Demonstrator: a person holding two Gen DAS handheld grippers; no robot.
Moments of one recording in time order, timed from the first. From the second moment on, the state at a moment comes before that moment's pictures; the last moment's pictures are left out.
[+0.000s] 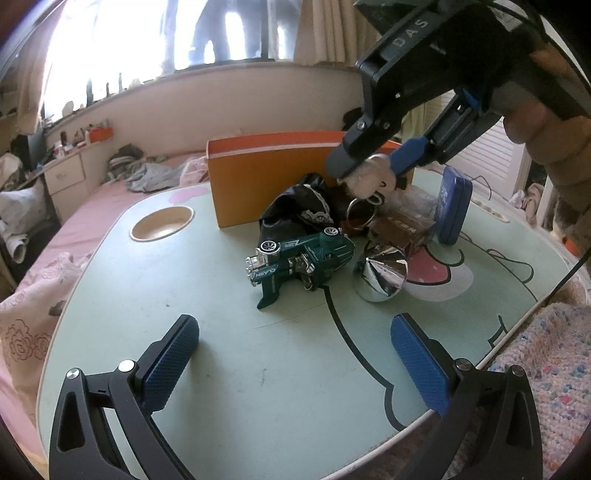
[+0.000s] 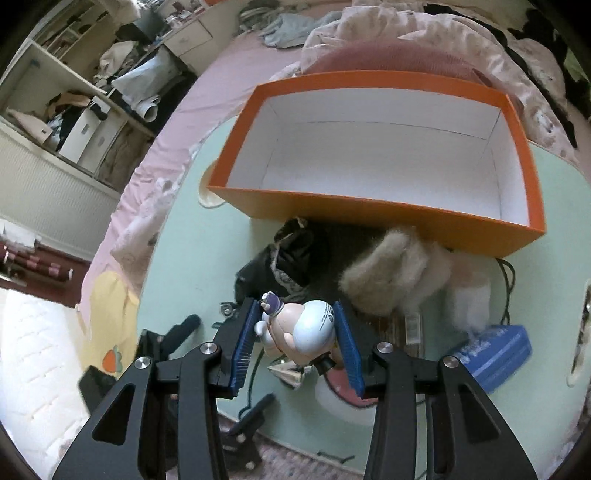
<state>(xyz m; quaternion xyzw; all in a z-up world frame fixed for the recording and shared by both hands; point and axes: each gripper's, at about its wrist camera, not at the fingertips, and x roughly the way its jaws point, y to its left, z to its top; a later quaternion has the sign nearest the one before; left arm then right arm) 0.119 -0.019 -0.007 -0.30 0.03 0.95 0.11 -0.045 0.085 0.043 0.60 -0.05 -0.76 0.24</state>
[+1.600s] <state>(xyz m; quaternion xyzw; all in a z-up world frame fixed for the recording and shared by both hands) 0.122 -0.027 -0.013 -0.28 0.03 0.95 0.12 0.074 0.196 -0.009 0.41 0.06 -0.90 0.12</state>
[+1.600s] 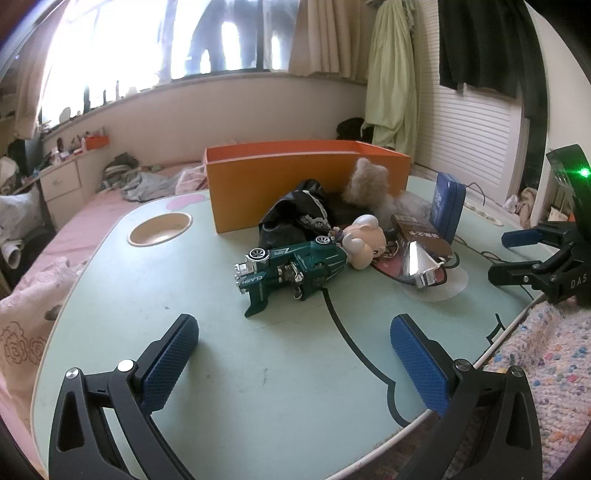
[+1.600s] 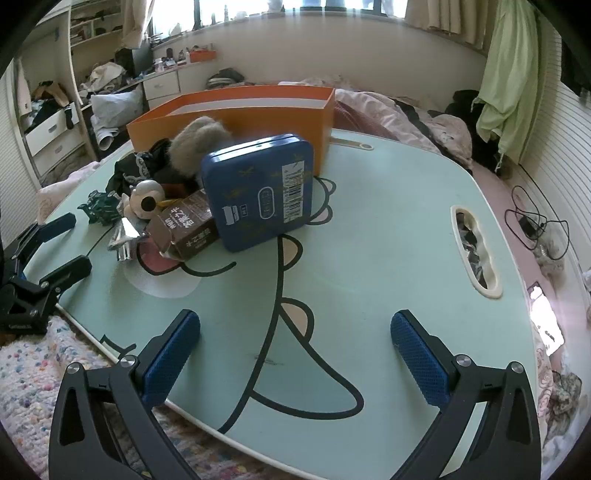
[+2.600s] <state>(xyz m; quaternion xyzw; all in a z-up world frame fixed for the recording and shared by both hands) 0.122 -0.029 -0.013 -0.28 0.03 0.95 0.13 0.072 0.199 -0.008 0.41 0.06 -0.90 0.12</state>
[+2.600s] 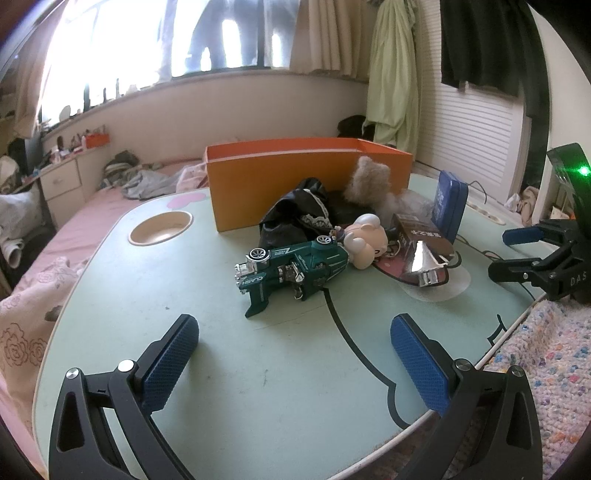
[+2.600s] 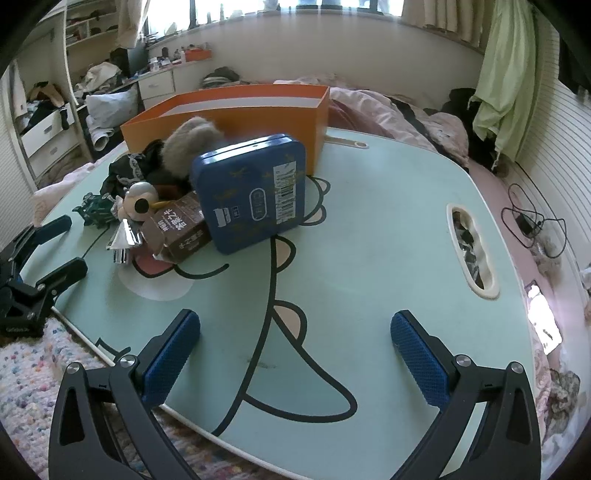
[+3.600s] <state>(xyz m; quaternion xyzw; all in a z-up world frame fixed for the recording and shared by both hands) 0.068 -0.032 0.011 -0.39 -0.03 0.91 0.11 0.000 0.185 0.016 0.41 -0.02 -0.90 0.15</state>
